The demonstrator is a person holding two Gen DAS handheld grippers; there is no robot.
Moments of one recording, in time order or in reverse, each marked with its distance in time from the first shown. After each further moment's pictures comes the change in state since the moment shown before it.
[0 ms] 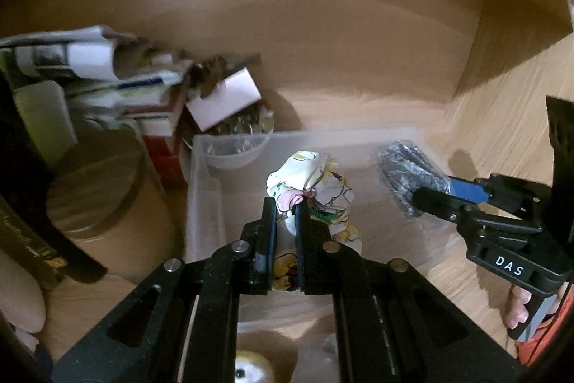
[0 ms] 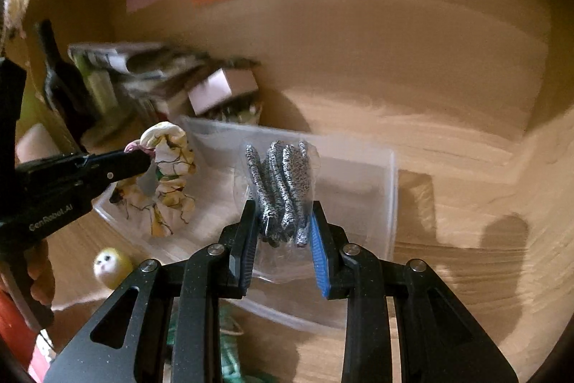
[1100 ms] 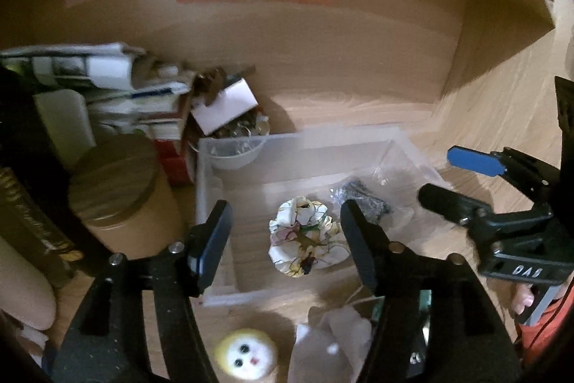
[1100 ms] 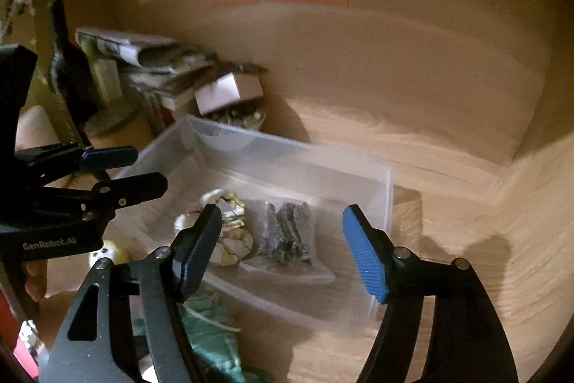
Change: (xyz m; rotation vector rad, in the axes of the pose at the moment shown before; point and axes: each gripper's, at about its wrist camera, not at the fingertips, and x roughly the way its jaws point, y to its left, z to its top) left arm -0.046 0.000 -0.002 0.026 -0.047 -0.012; right arm -0.026 0.020 0.009 -0.087 -0.035 -0.076
